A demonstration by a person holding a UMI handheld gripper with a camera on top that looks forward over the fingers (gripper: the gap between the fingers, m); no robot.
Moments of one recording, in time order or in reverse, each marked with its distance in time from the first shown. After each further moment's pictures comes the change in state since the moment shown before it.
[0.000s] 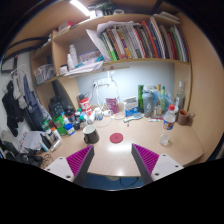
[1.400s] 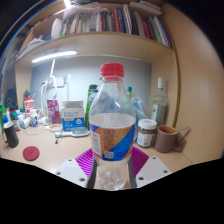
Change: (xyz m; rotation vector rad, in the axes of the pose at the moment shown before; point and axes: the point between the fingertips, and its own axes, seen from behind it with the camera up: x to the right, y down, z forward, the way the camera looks) arm 0.324 -0.019 0.288 0.312 0.288 -0.142
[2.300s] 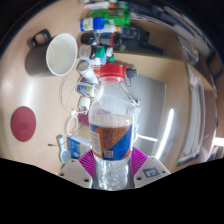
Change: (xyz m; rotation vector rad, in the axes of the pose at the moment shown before) arm -0.315 -0.175 0.034 0.211 -0.050 -1.776
